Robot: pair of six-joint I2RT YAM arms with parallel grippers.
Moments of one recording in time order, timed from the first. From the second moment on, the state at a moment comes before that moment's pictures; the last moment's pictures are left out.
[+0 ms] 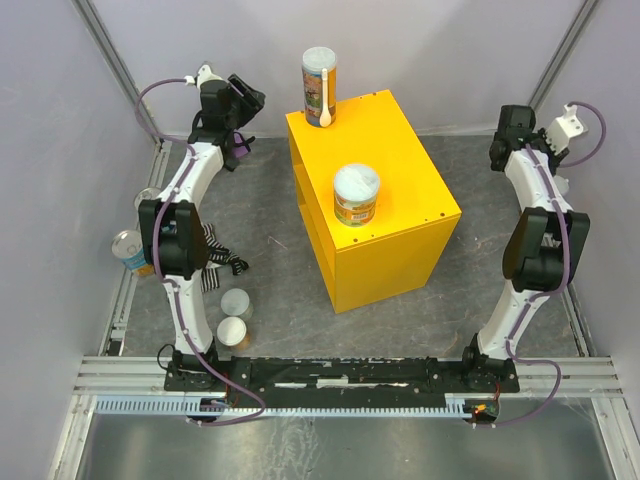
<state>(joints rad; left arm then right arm) -0.11 2.10 1.90 -0.02 0.00 -0.72 -0.15 1.93 1.68 -0.57 1.11 0.78</state>
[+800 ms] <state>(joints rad) -0.11 2.07 1.86 0.02 -0.02 -0.72 -0.25 1.93 1.58 -0.24 1.10 0.52</state>
